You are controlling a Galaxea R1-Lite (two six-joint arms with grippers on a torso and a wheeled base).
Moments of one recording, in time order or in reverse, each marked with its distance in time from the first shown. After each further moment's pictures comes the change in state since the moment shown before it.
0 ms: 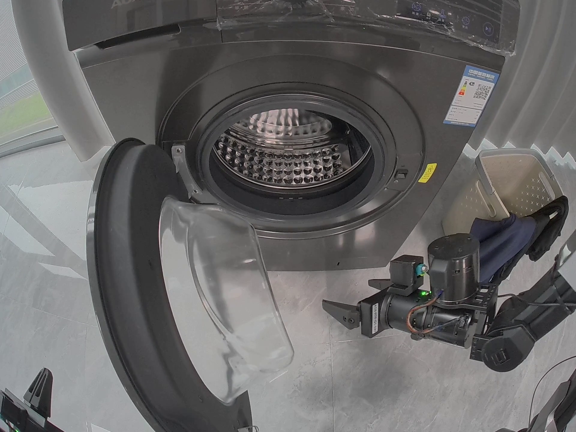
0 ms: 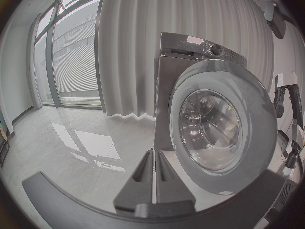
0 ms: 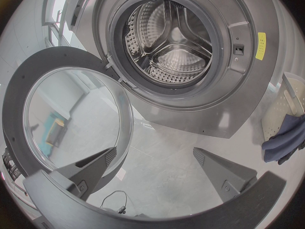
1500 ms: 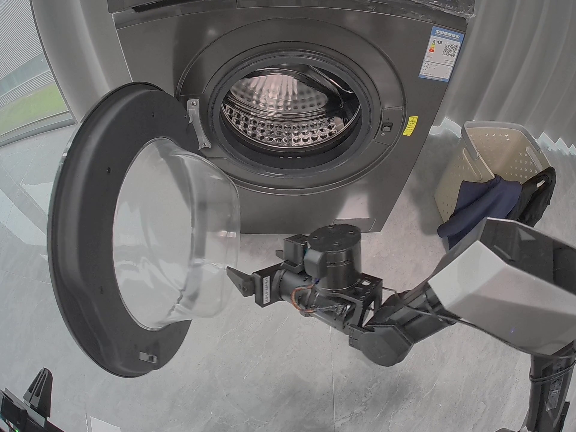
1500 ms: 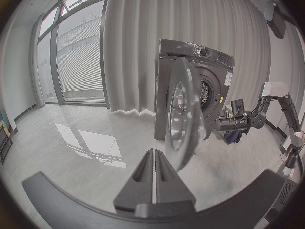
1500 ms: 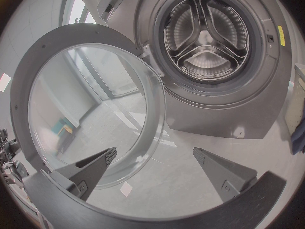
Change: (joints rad) left arm 0.000 0.000 0.000 0.000 0.000 0.001; right arm 0.135 0.418 -0.564 -0.070 -0.042 0.020
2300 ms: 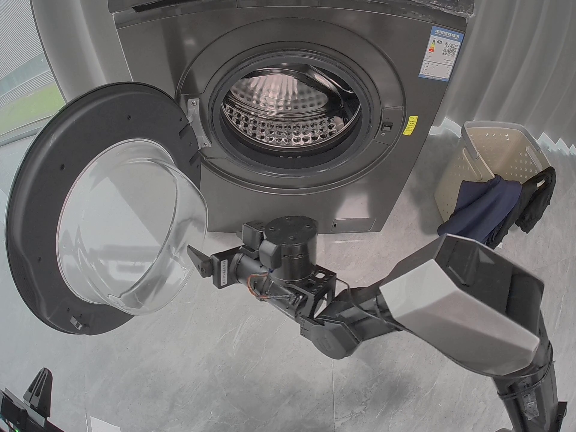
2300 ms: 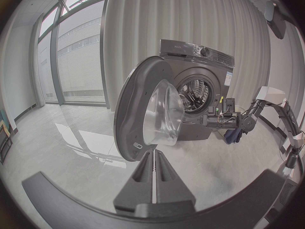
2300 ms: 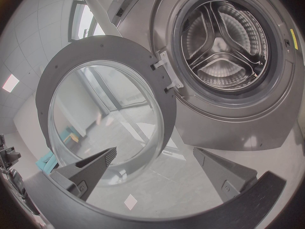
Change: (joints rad) left arm 0.000 0.000 0.000 0.000 0.000 0.000; right arm 0.048 0.170 -0.340 0.022 -0.003 0.001
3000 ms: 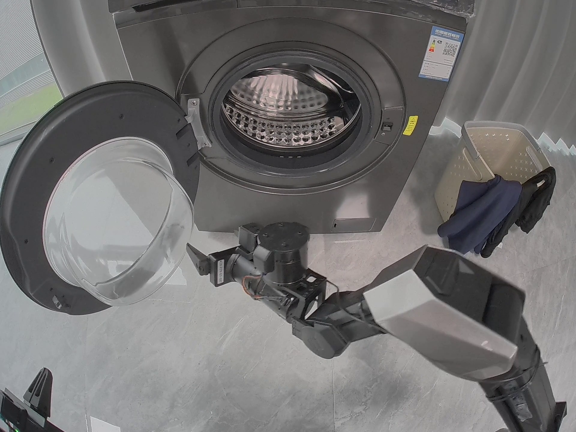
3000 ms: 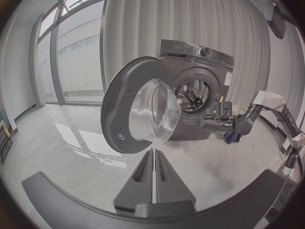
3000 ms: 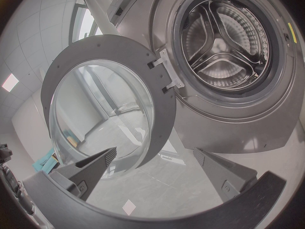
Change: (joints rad) left arm 0.000 0.000 0.000 0.000 0.000 0.001; right arm -0.005 0.090 -0.105 -0.028 -0.031 -0.004
